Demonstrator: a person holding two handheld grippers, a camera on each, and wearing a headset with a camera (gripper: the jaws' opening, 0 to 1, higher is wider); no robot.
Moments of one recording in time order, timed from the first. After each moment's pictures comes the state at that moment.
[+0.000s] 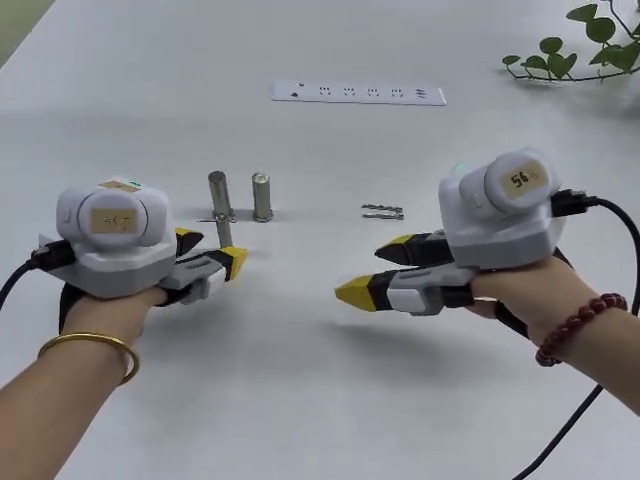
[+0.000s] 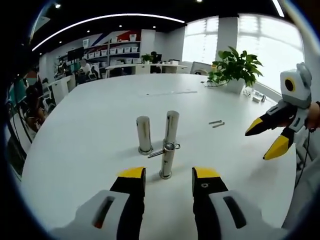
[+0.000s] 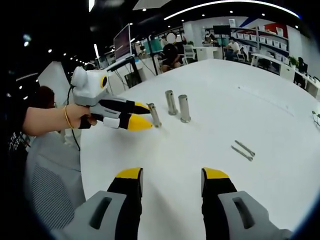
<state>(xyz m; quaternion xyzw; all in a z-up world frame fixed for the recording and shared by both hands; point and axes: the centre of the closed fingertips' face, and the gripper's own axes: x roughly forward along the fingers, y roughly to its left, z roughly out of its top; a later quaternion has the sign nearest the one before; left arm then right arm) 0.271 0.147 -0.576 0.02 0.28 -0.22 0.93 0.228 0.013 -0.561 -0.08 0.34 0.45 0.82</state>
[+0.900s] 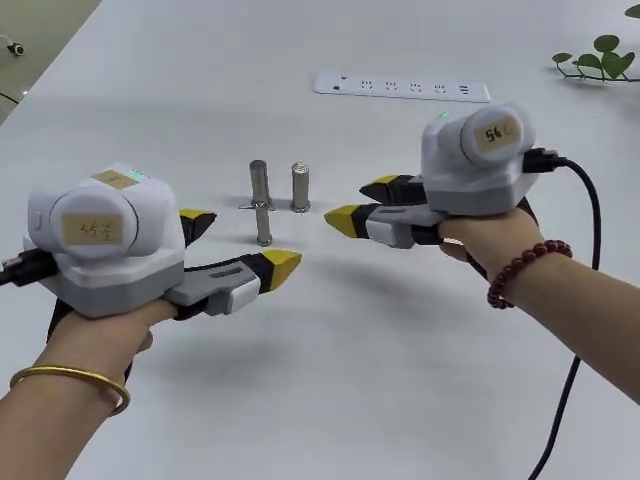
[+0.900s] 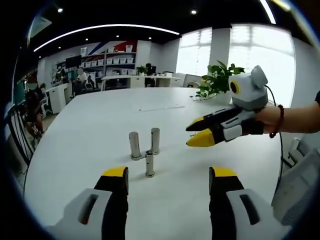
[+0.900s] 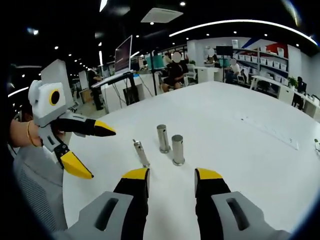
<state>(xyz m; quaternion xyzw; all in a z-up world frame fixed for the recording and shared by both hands) 0.228 0.140 -0.528 0.00 0.23 -0.25 0.94 0.299 0.065 -0.543 -0.09 0.25 0.45 0.85</state>
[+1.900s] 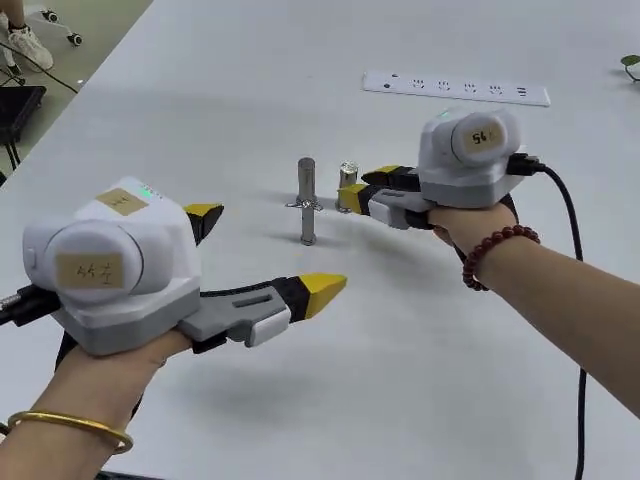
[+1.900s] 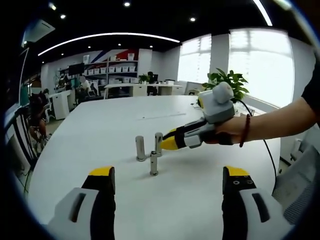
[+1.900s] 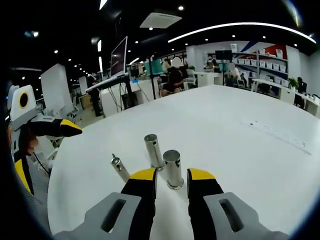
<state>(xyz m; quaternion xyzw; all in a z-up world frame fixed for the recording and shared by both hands) 0.211 0.157 -0.516 0.00 0.20 -0.24 0.95 0.337 0.110 -0.571 -0.07 0.23 0.45 0.86</state>
